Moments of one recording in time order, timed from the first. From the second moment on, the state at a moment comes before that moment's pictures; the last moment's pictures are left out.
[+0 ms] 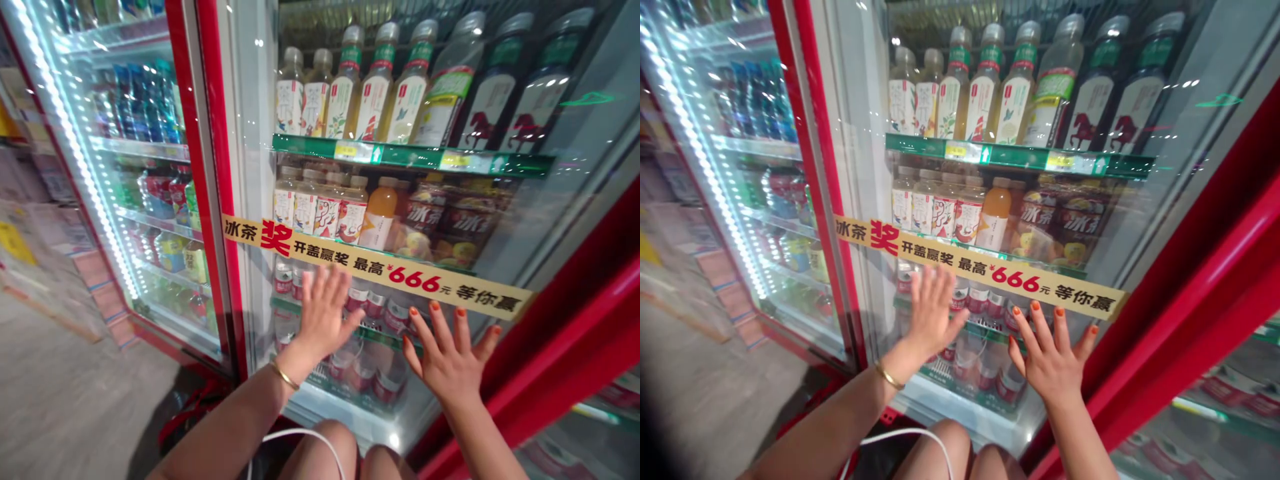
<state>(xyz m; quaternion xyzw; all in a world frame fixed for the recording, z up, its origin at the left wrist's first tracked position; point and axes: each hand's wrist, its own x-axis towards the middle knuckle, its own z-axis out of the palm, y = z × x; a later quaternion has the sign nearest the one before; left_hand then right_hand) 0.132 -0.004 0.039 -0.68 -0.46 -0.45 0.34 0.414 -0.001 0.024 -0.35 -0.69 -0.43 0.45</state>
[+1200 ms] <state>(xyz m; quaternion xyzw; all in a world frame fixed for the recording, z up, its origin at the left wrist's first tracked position) 0.088 -0.007 0.102 -0.68 -0.40 -0.51 0.33 0.362 0.001 0.076 -0.54 -0.55 -0.35 0.53</state>
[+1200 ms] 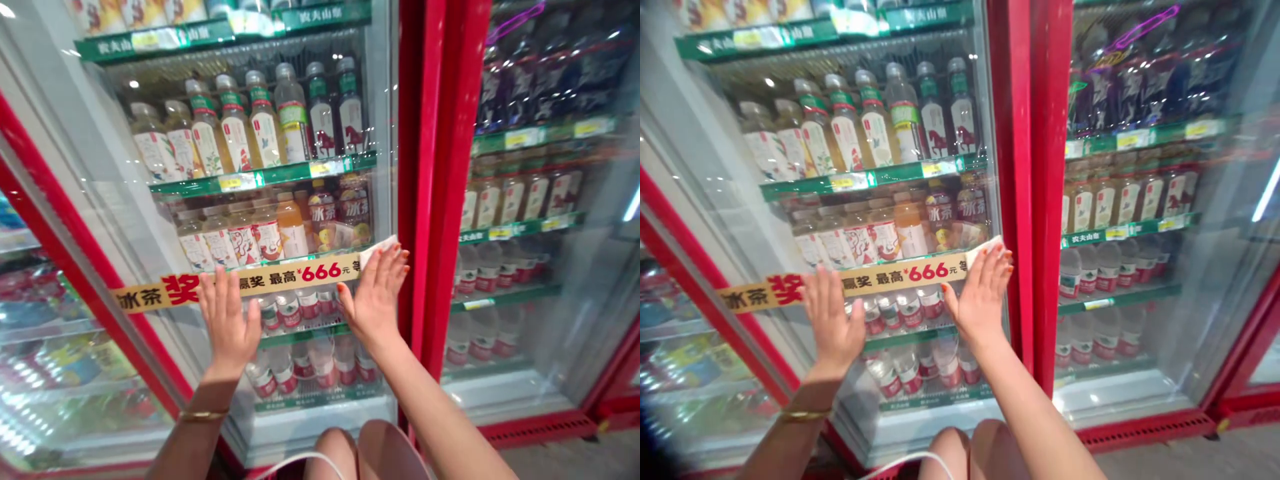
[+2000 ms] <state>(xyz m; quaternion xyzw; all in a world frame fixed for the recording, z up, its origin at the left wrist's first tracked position) 0.079 0.013 0.089 -0.68 -0.38 -0.47 0.42 0.382 -0.009 0.048 -0.49 -0.63 -0.42 0.44</state>
